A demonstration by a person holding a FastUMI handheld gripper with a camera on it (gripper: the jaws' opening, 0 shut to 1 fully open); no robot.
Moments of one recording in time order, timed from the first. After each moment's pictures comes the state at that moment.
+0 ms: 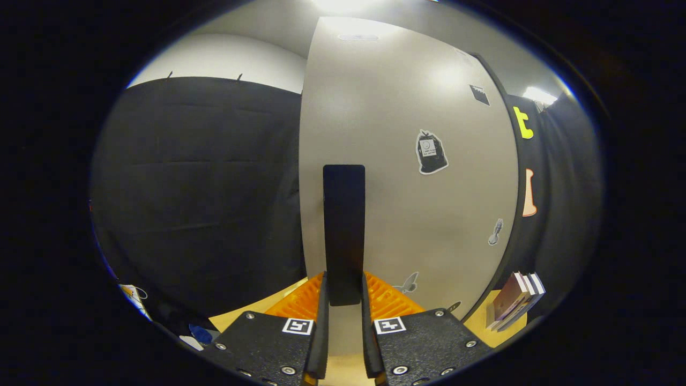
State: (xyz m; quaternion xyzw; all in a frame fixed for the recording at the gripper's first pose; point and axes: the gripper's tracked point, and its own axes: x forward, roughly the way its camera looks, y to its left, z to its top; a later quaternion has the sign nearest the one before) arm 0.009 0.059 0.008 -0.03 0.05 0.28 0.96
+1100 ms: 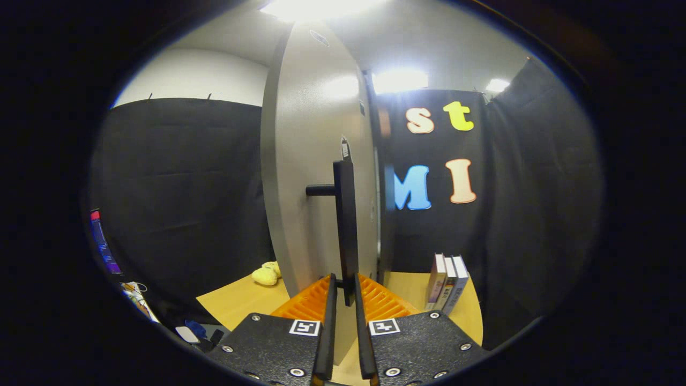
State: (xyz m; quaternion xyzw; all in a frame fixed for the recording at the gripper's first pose) arm 0.000 -0.077 0.013 0.00 0.05 0.18 0.98
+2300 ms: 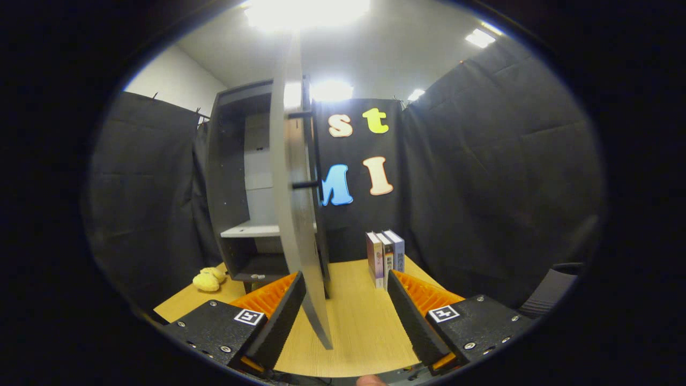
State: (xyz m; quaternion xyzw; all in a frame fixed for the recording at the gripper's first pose) arm -0.075 -0.083 -0.128 0.05 0.04 -0.03 1.00
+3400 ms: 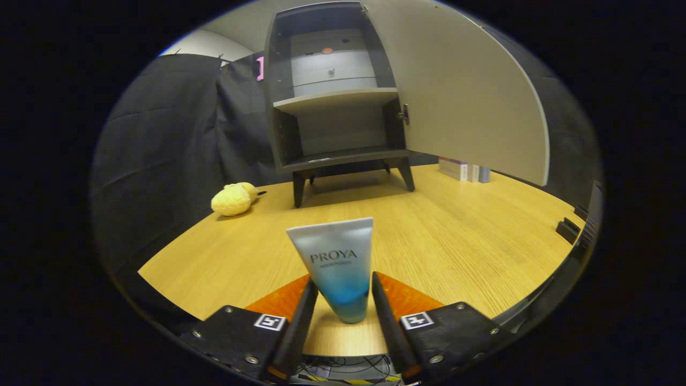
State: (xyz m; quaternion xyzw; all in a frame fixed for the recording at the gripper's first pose) arm -0.018 0.163 -0.386 0.06 0.18 0.05 0.98
